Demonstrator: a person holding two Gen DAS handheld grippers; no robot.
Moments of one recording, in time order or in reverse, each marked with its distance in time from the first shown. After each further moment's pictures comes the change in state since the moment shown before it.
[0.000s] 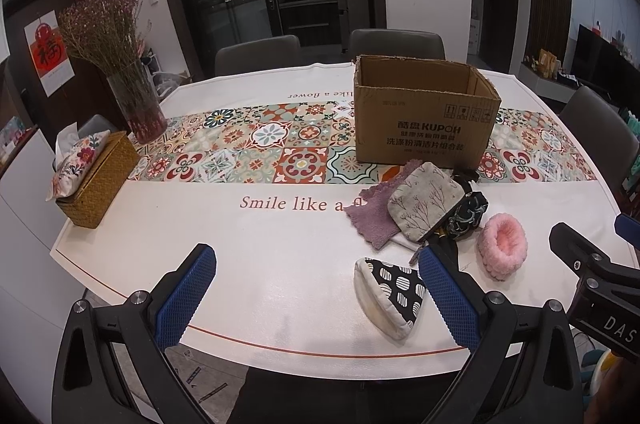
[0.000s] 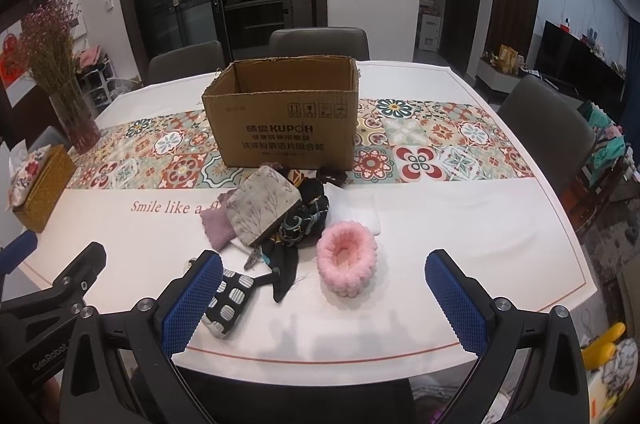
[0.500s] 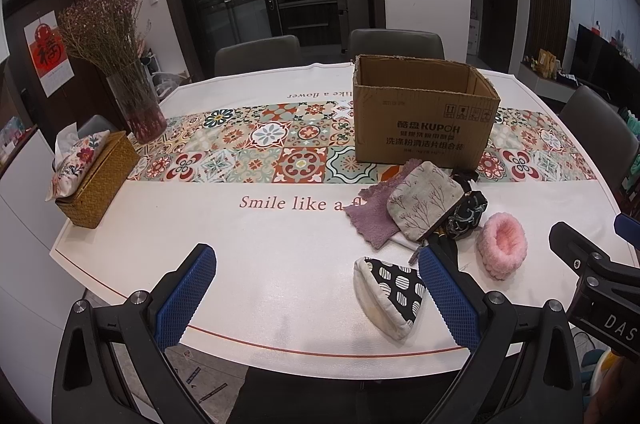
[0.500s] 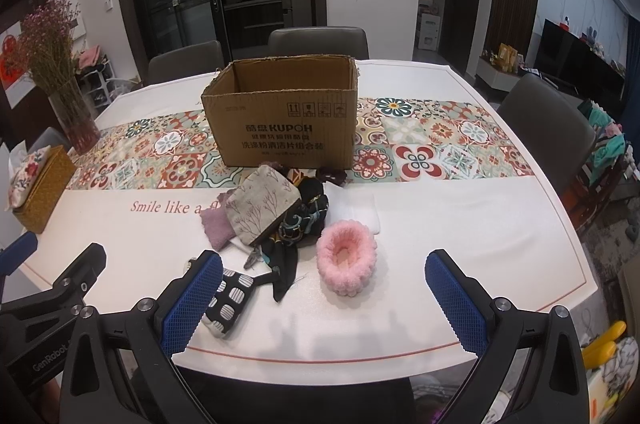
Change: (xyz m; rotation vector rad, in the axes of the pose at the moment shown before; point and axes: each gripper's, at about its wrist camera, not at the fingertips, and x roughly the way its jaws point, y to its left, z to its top) left arm 0.000 0.001 0.000 -0.001 0.001 -0.002; right arm 0.000 0.000 0.000 -0.002 0.000 -0.001
